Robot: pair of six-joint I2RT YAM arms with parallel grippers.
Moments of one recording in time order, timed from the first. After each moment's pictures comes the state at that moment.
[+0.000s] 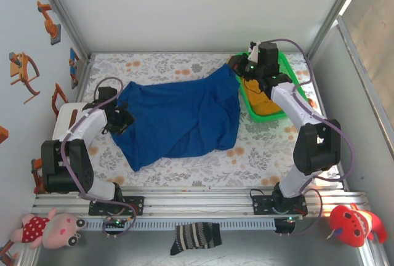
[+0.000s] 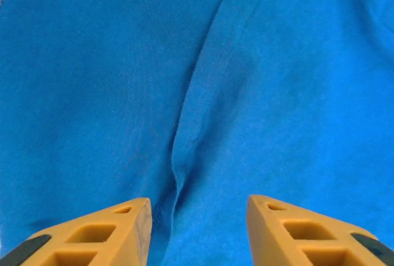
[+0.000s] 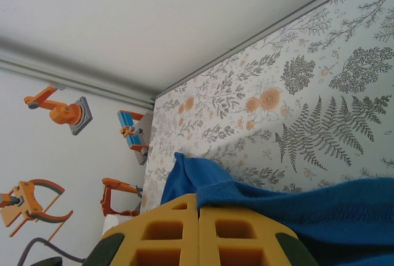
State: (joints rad) left arm -0.05 1.49 0.91 -0.68 0.10 -0.69; right arm 0.25 1.67 1.37 -0.10 -0.50 0.85
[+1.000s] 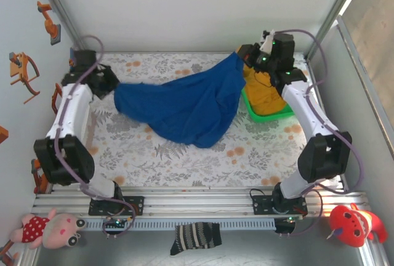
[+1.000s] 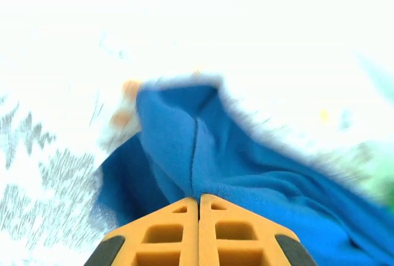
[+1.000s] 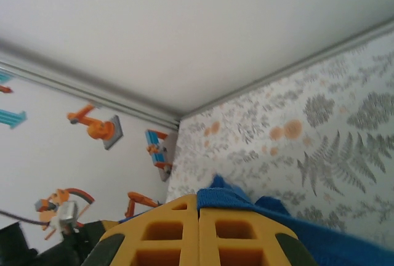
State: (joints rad) left arm 0.06 1.52 1.49 -0.79 0.15 -0.58; right arm 0.17 1.56 1.48 -0.19 -0.55 0.85
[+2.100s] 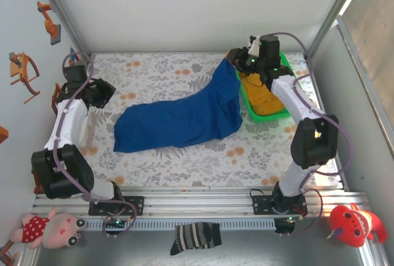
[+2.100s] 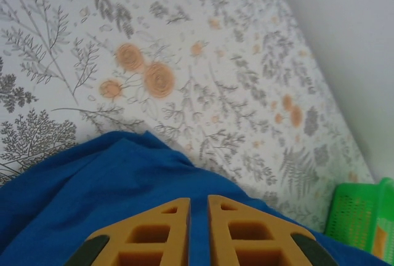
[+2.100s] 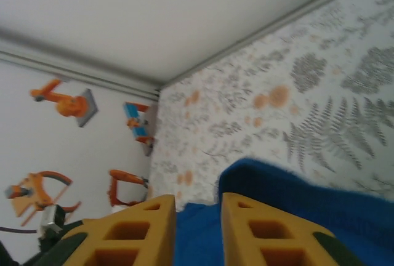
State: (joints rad) left arm 0.14 1.47 1.17 -0.59 0.32 -0.72; right arm 0.22 1.76 1.49 -0.20 -0.57 0.82
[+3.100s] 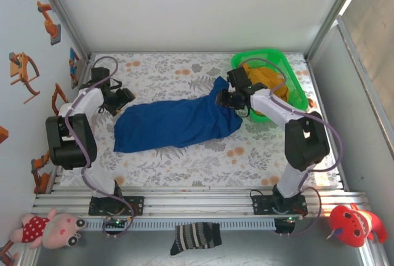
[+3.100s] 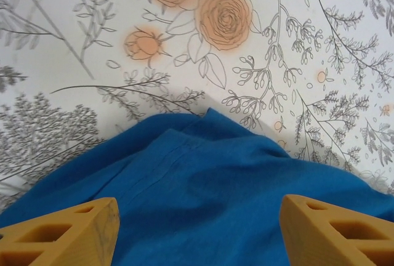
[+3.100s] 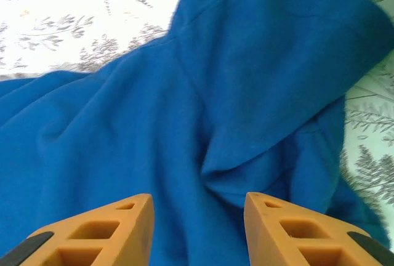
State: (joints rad) left arm 0.02 1.75 1.24 -0.65 0.20 -0.56; right arm 0.44 1.77 1.31 -0.55 -0.10 0.49
